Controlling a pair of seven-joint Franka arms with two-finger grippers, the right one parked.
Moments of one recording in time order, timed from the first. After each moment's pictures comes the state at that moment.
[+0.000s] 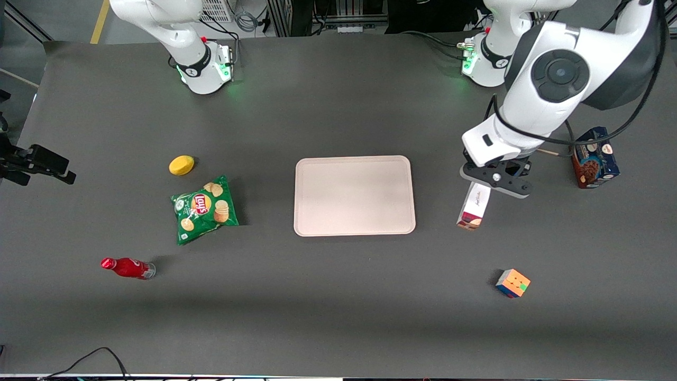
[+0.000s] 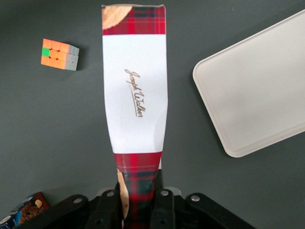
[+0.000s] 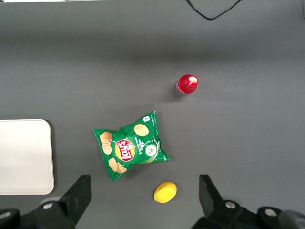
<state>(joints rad) -0.02 0.09 -0.37 -1.77 0.09 1.79 0.00</state>
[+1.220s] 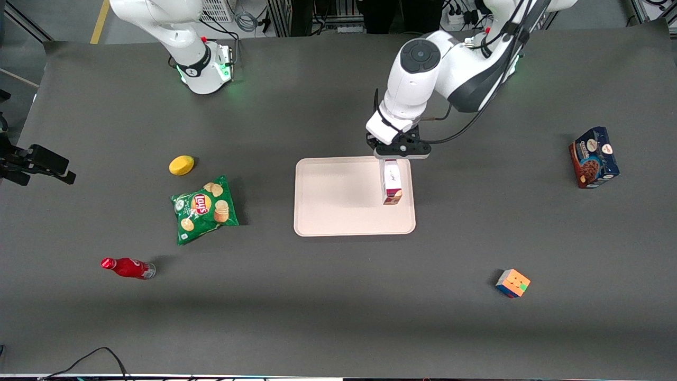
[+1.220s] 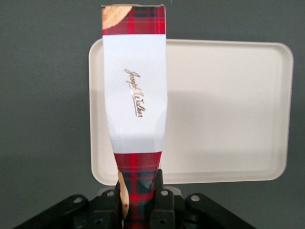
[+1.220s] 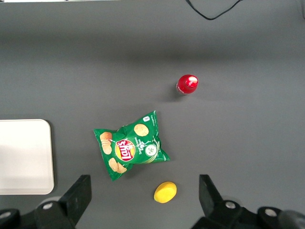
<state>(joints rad) -0.05 0.15 -0.71 -2.11 0.11 2.33 -0.86</state>
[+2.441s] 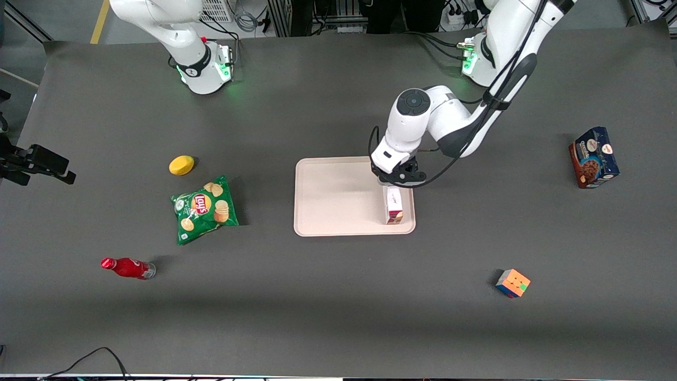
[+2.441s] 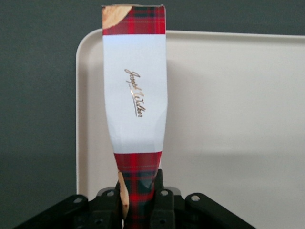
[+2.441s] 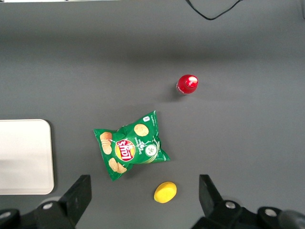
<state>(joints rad) -0.04 0.44 -0.67 -2.15 0.53 2.57 -1.13</state>
